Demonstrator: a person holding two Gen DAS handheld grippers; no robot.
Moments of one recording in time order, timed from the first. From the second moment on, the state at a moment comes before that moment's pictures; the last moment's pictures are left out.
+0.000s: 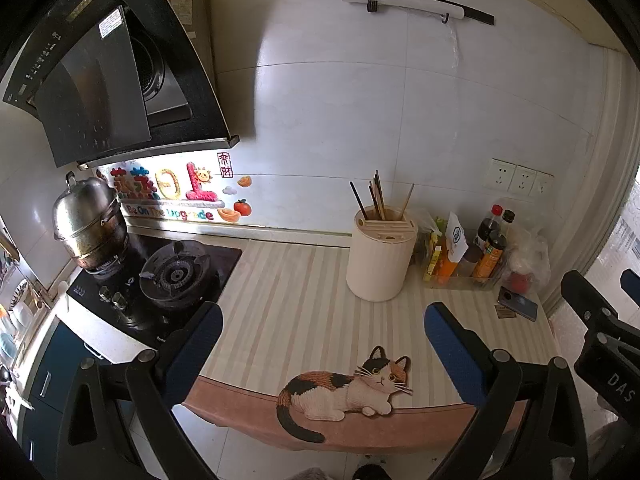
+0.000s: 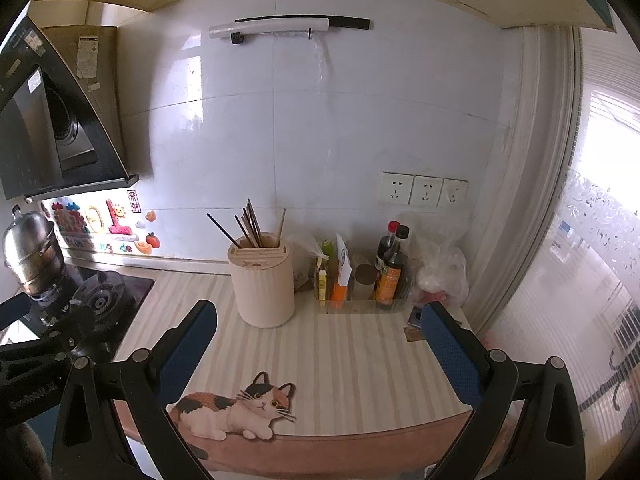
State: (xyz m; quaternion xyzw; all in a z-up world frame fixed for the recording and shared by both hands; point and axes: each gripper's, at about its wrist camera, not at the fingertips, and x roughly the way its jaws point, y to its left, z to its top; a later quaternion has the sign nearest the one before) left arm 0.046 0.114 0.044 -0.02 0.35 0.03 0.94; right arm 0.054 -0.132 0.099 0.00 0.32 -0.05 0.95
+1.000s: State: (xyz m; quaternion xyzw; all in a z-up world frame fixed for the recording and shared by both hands) left arm 0.044 0.111 0.051 -0.01 0.35 0.02 0.94; right arm 0.046 -0.139 0.102 0.01 0.32 -0.06 0.95
